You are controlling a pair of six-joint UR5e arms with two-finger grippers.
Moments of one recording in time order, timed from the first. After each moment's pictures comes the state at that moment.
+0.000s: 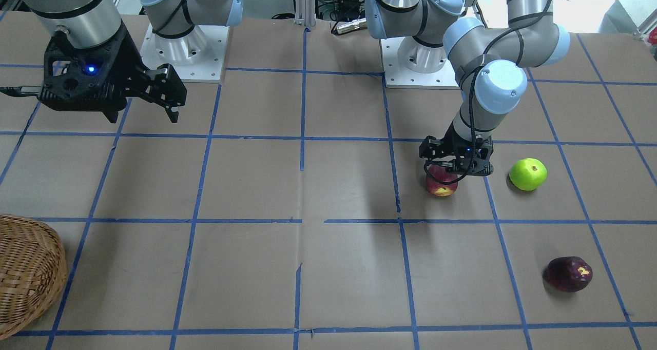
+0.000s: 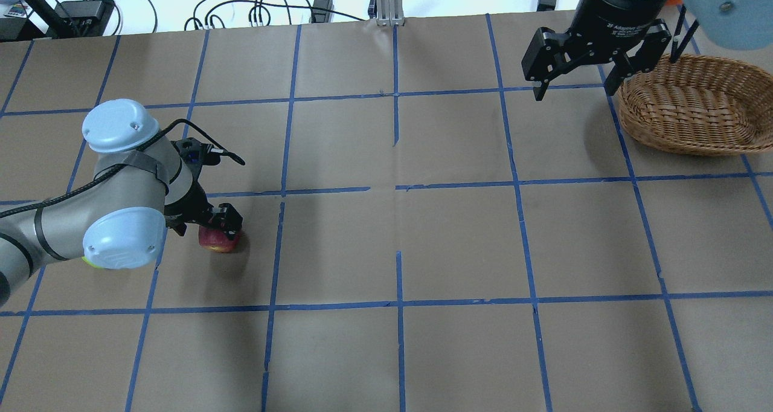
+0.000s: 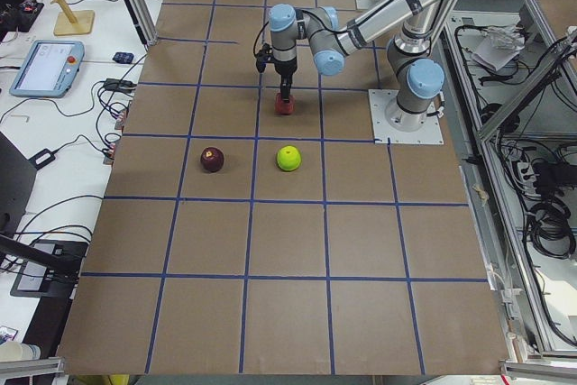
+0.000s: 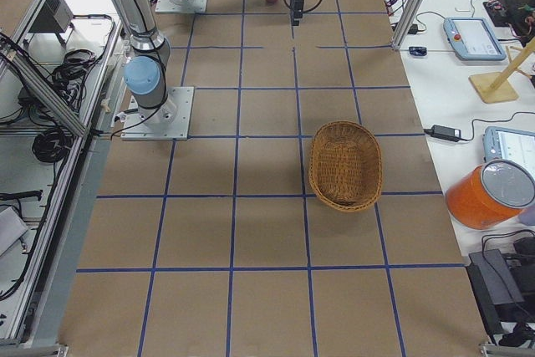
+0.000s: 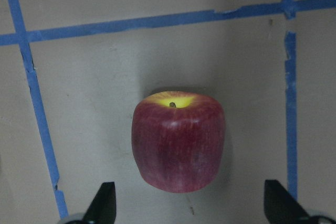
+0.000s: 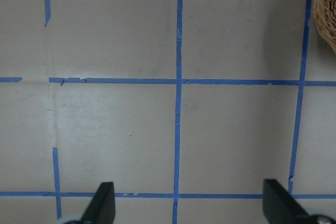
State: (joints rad) left arm -1.38 -1.67 -2.17 -0.96 1.67 0.29; right arm 1.57 -1.51 1.47 -1.53 -1.57 -0.02
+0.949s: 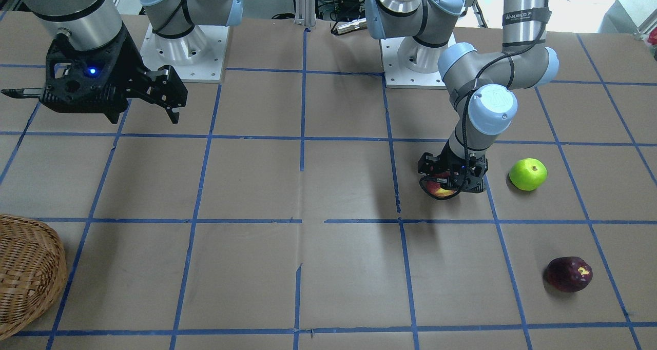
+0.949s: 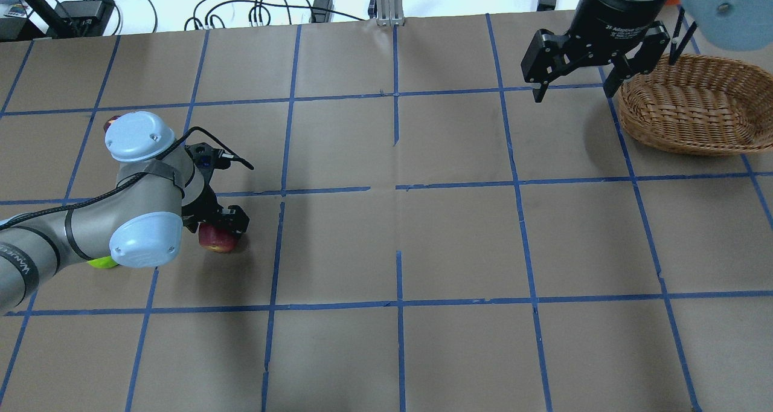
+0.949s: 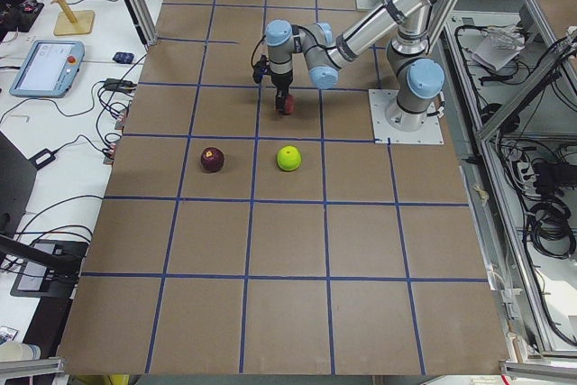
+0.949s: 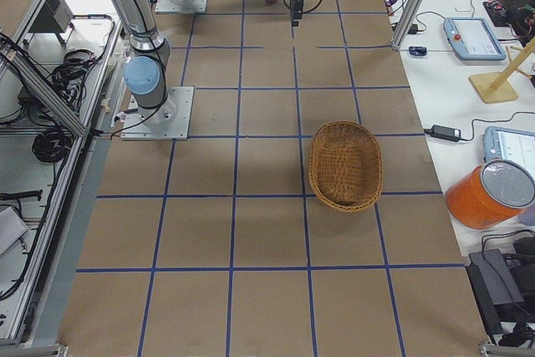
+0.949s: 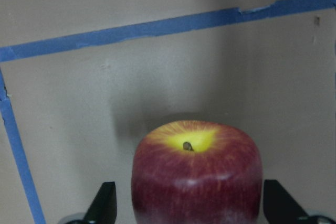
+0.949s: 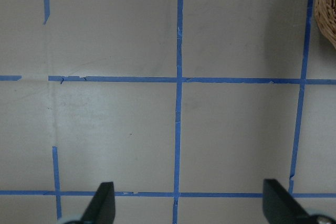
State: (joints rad) left arm -1.38 -1.77 -2.17 -0.83 1.66 0.33; right arm 1.57 -1.51 1.48 -1.53 -1.57 -0.02
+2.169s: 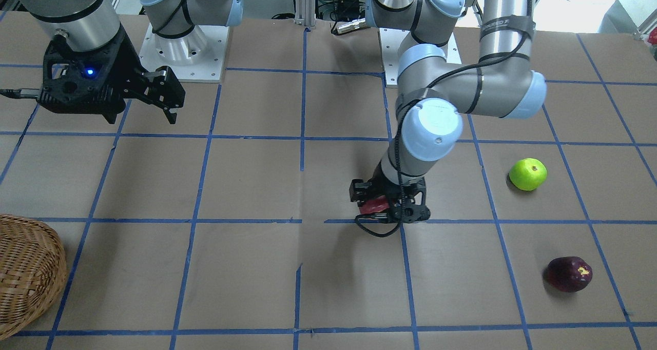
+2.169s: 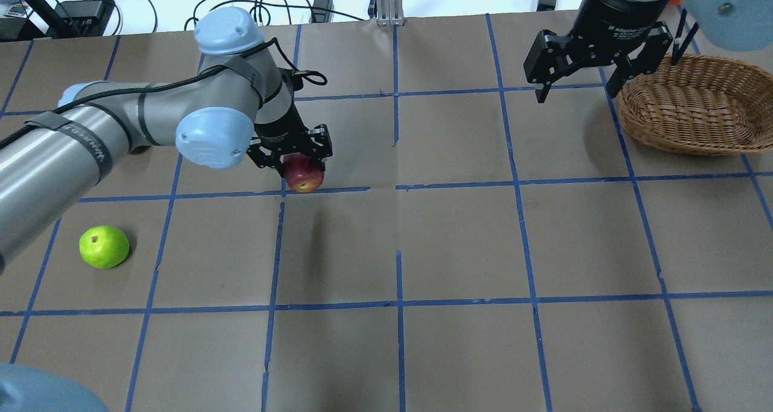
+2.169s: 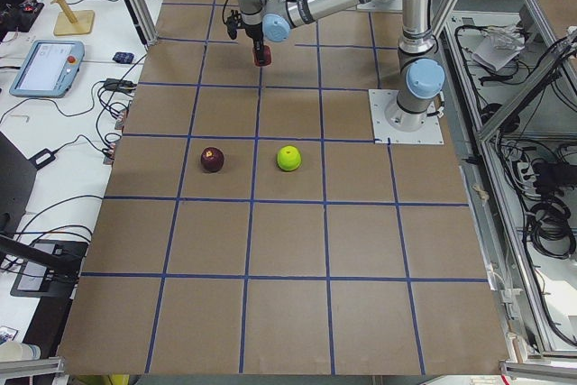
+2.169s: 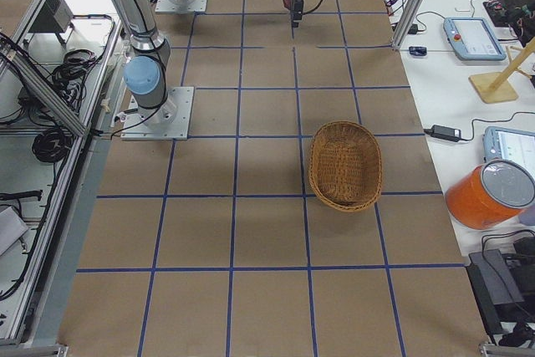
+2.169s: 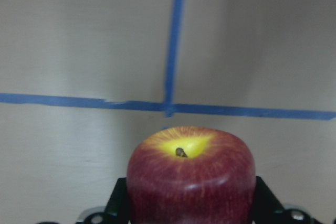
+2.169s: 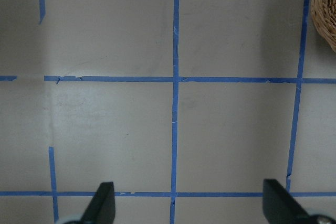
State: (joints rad) left arm -1.70 -1.94 -1.72 -1.11 1.49 -0.25; right arm 1.57 -1.51 1.48 -1.53 -1.58 -0.02
